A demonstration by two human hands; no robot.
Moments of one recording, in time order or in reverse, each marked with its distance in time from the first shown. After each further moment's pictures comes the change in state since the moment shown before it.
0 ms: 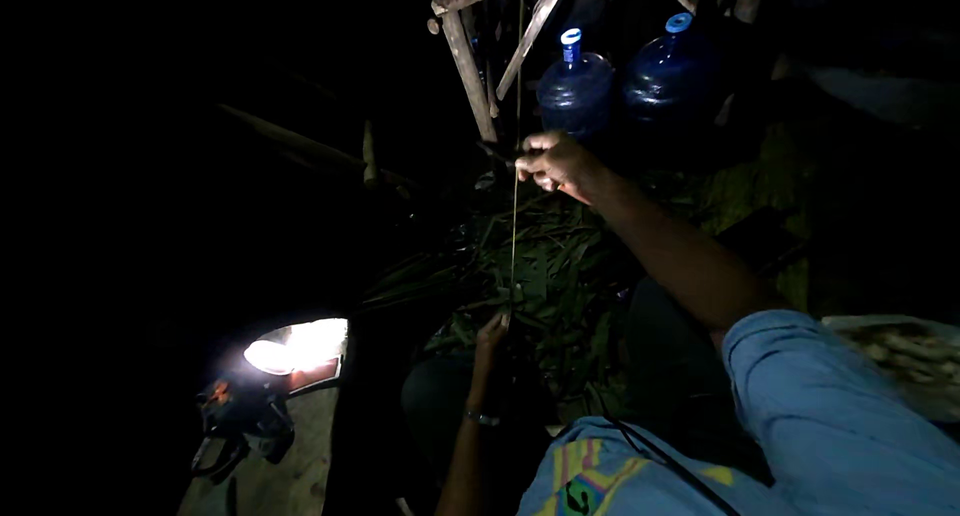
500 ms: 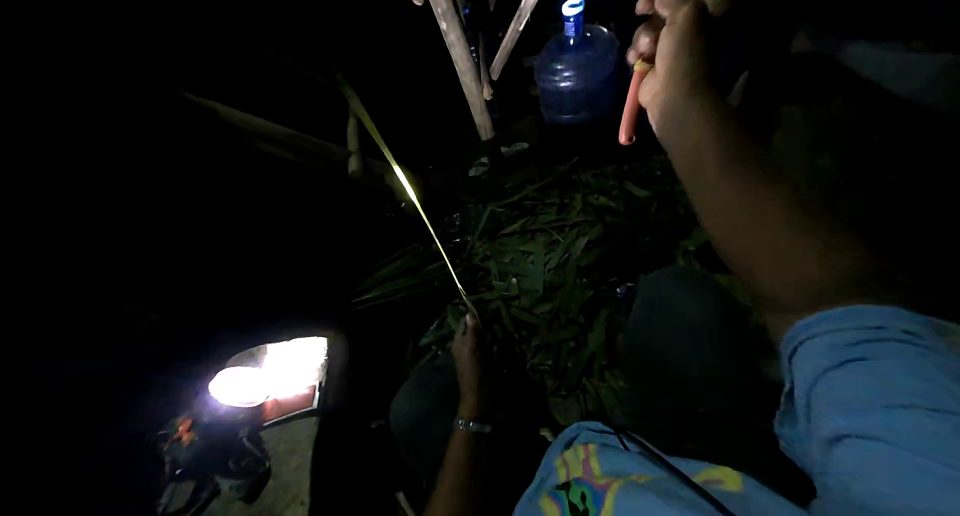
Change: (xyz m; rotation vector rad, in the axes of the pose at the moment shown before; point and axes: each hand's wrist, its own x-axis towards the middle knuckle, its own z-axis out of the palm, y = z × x) left_hand 0.027 -0.009 -0.004 -0.099 0.316 0.138; right_hand 0.032 -0.044 -0.097 0.535 0.782 -0.467
